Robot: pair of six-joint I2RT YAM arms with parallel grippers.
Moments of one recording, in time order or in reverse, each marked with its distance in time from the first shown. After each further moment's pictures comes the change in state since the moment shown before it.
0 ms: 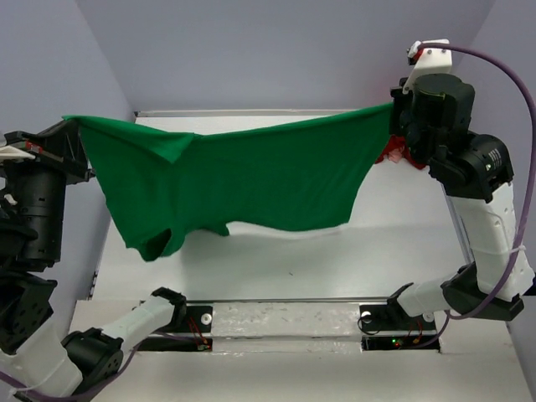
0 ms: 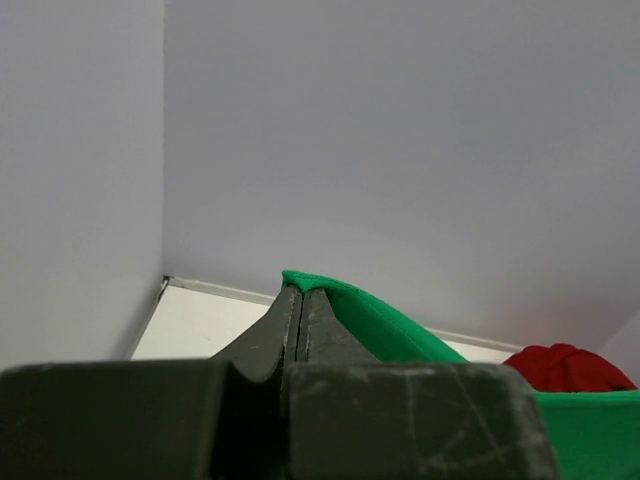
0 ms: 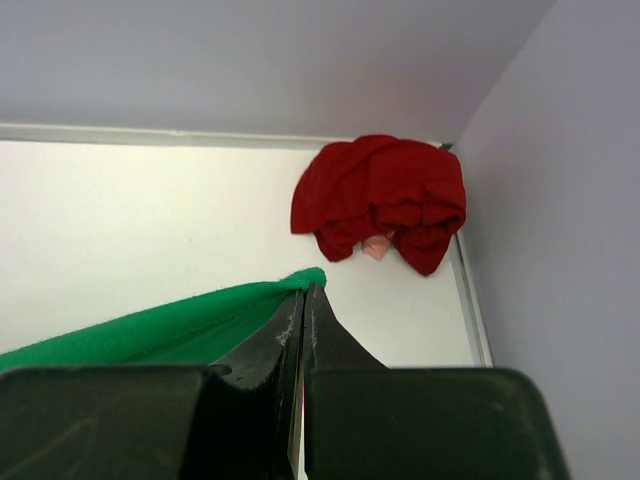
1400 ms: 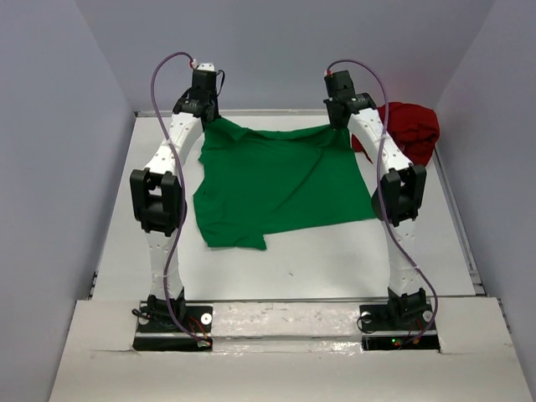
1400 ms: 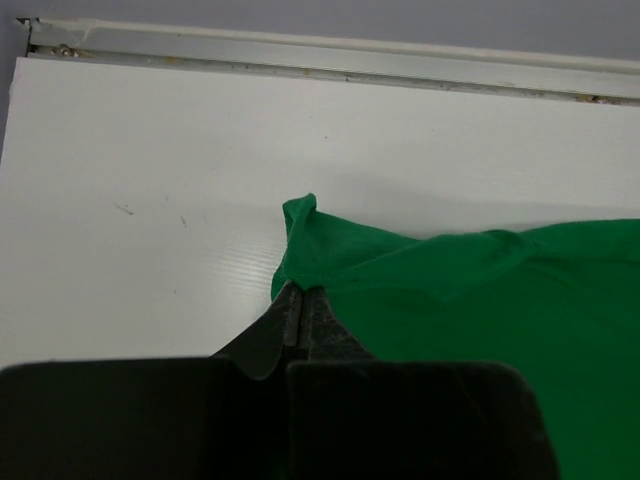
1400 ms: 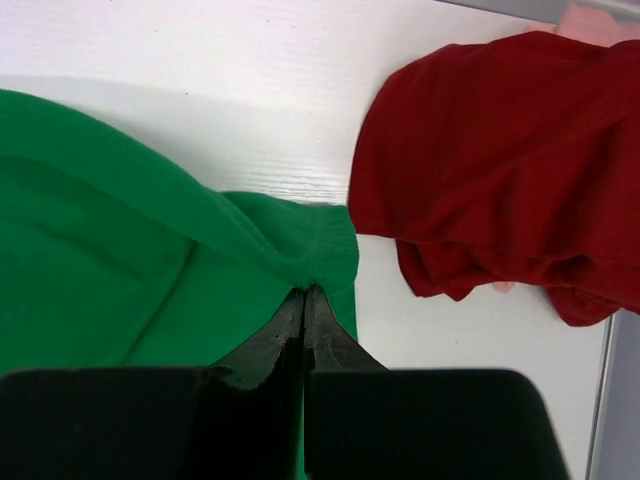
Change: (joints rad) left arm 0.175 1.148 -0.057 0.314 0.141 -0.005; right arm -0.287 0.919 0.201 0.143 -0.284 -0.029
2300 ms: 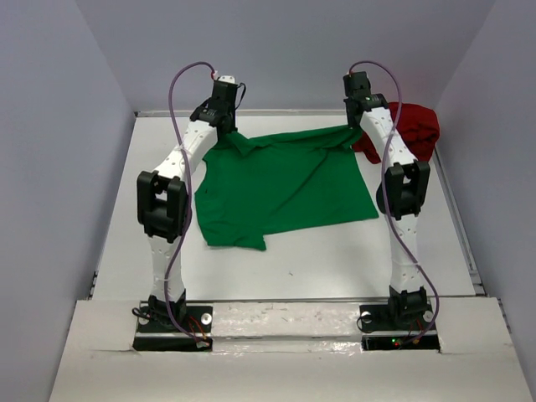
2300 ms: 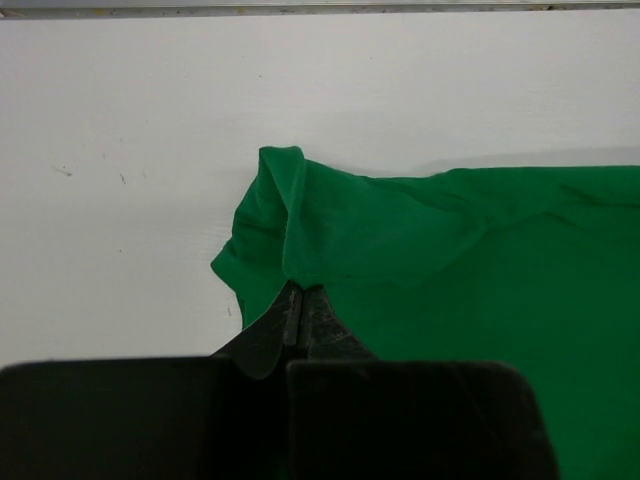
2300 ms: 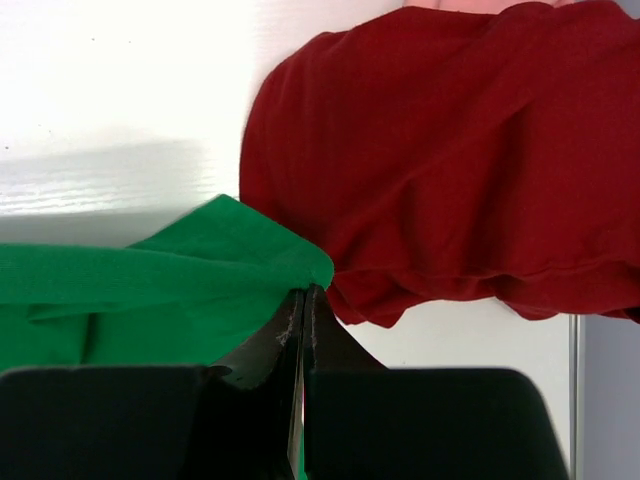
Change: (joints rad) left arm -0.112 -0.046 -0.122 0.004 -0.031 -0.019; right arm -0.107 0.106 0.058 0.029 0.064 0.009
